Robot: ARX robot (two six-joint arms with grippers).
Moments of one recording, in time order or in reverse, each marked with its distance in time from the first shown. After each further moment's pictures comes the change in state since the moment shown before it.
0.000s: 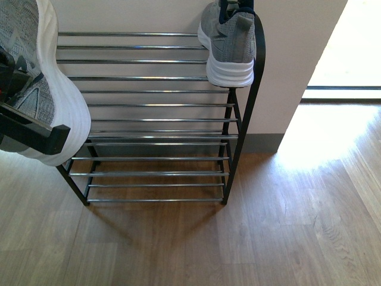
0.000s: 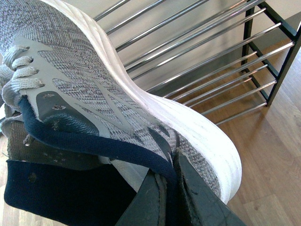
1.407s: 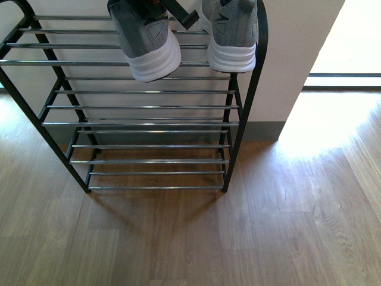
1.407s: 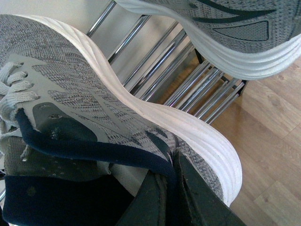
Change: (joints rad) left arm 0.032 0.771 1.001 -0.460 0.280 0.323; right arm 0.000 0.000 0.000 0.000 0.000 0.000
